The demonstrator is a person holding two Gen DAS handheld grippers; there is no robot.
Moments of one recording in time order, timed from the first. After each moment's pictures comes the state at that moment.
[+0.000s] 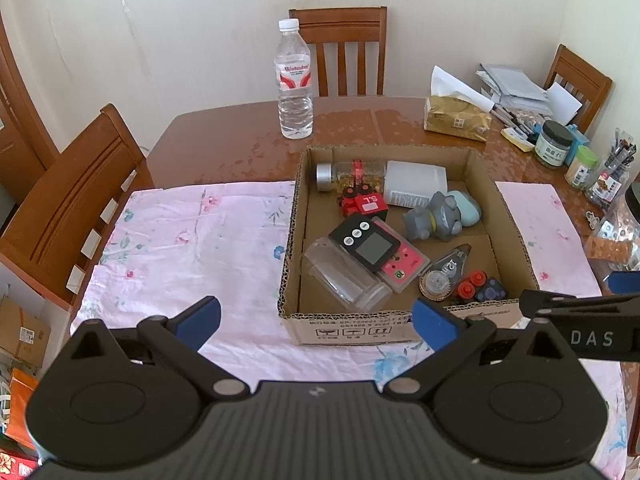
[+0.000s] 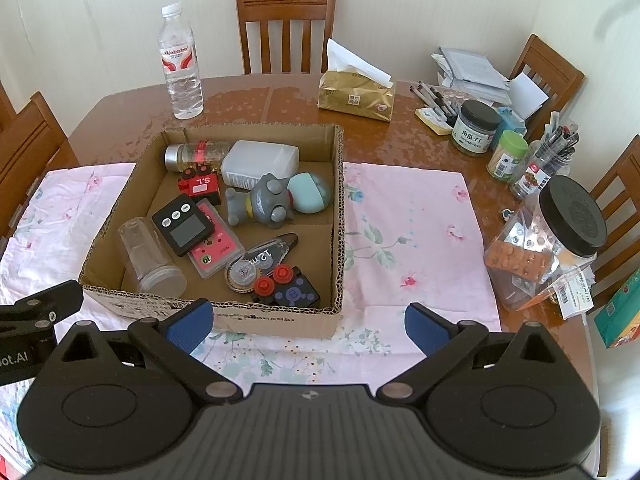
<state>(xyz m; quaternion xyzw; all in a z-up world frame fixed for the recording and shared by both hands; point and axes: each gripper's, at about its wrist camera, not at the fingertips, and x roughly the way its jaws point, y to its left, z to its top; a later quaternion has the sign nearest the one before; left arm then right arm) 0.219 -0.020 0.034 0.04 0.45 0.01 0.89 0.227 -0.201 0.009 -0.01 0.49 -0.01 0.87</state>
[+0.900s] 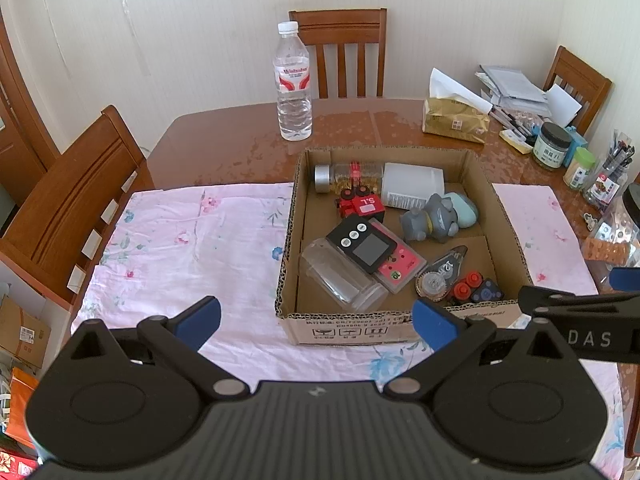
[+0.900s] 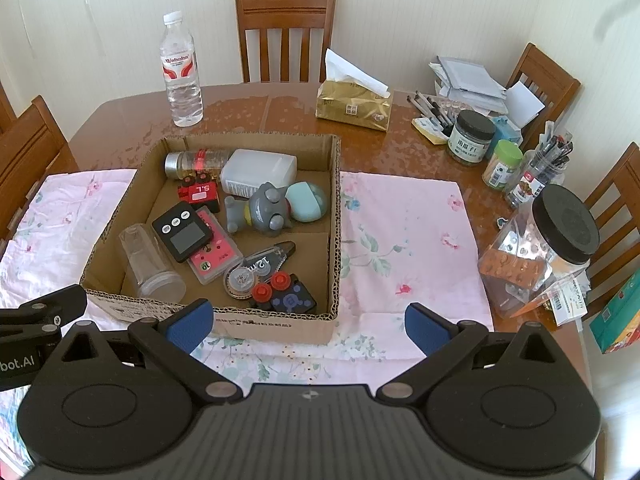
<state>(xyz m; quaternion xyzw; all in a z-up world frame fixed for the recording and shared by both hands) 0.216 -0.024 0.037 0.04 0.45 0.01 0.89 0.223 -0.199 0.015 -0.02 0.48 -0.02 0.88</state>
